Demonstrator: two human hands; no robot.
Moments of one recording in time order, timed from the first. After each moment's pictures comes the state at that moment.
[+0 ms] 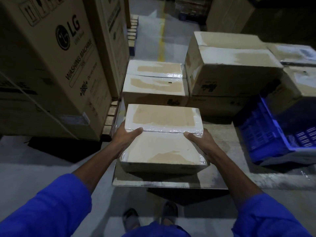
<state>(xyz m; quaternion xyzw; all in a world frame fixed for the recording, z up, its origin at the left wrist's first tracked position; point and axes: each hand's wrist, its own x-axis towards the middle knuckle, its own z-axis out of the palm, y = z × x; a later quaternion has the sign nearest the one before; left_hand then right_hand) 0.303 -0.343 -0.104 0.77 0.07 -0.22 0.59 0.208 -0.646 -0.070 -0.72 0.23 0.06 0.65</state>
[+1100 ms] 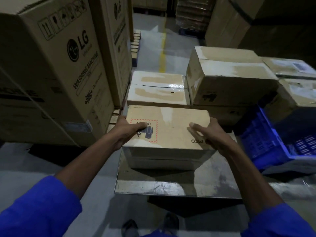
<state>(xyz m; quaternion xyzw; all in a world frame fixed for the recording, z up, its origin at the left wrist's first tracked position) 0.323 -0.342 -0.026 0.73 0.12 -0.27 0.62 0.237 -0.664 -0.016 -0.80 0.24 0.09 0.54</state>
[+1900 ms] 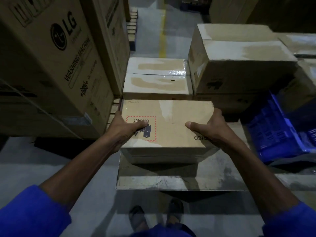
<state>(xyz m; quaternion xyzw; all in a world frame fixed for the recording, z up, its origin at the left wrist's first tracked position) 0.325 -0.345 -0.039 0.76 0.10 -0.23 0.60 0.248 -0.658 -0.027 -0.84 0.26 0.07 0.46</state>
